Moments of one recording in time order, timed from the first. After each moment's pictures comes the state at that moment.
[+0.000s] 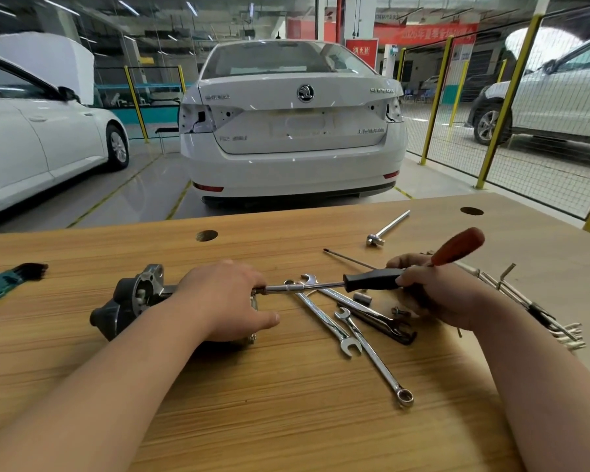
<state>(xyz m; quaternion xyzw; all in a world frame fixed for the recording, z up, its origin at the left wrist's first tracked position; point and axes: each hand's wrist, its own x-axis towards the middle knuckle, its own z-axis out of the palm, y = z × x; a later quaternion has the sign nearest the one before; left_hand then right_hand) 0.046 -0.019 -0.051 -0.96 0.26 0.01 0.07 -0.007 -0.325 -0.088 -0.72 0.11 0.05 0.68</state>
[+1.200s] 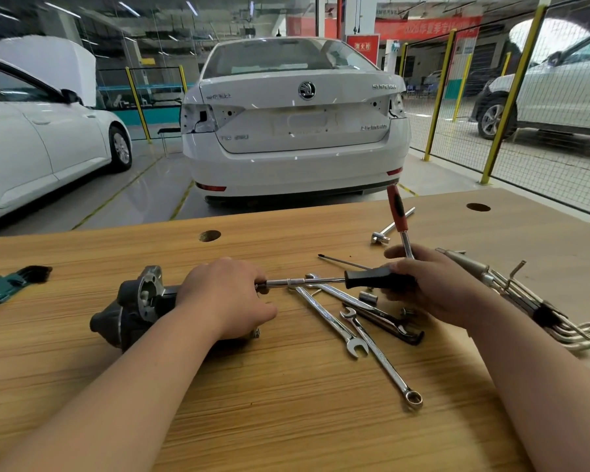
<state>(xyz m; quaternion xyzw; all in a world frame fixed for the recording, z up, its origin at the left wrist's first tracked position) 0.052 -0.023 -0.059 -0.98 0.18 -0.04 0.00 -0.002 -0.304 -0.083 -0.72 0.13 -0.01 0.69</state>
